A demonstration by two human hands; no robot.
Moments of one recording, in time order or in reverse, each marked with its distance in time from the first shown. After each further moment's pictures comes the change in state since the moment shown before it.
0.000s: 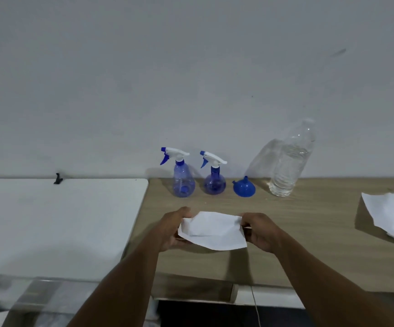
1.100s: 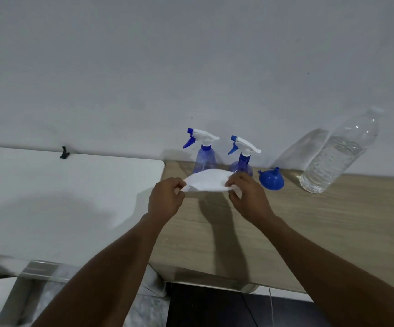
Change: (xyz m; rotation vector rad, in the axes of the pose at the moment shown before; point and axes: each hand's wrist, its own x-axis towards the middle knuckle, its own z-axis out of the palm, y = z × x) left_hand 0.055 0.019 -0.088 0.769 0.479 0.710; right_hand 0.070 -0.016 0.094 -1.037 0.197 -0.964
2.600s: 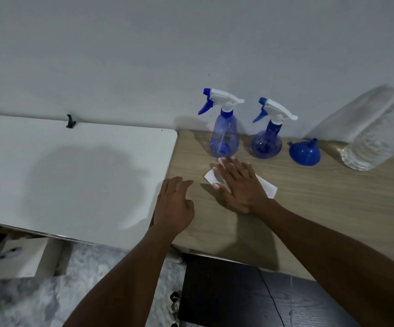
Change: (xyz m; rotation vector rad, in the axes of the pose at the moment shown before) left_hand -0.058 -0.055 0.031 0.268 -0.075 0.023; right_hand 0.006 0.030 0.107 -0.263 -0.529 -0.126
